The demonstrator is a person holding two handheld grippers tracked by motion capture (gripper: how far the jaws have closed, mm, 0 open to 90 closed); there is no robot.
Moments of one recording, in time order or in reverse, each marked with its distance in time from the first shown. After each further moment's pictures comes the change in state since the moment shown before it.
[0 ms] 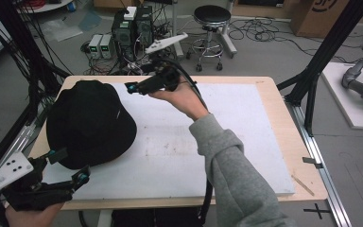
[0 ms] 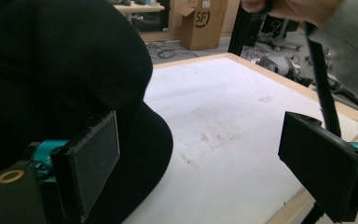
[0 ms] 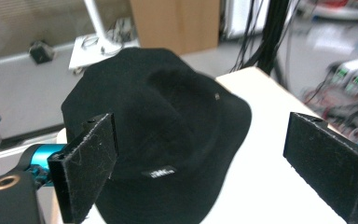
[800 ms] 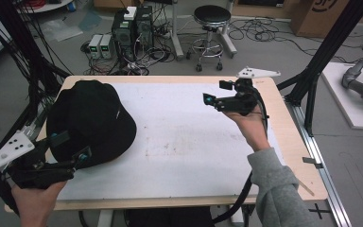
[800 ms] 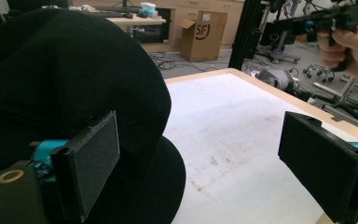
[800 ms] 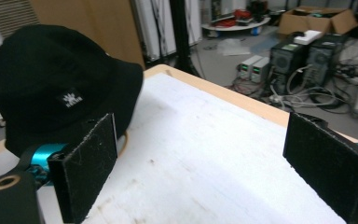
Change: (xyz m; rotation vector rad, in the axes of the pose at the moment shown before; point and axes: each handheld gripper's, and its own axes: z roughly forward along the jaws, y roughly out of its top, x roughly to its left) left arm 0.020 0.016 0.020 -0.042 -0.004 -0.013; right arm -0.032 -0.119 -0.150 -0.132 -0.325 0.186
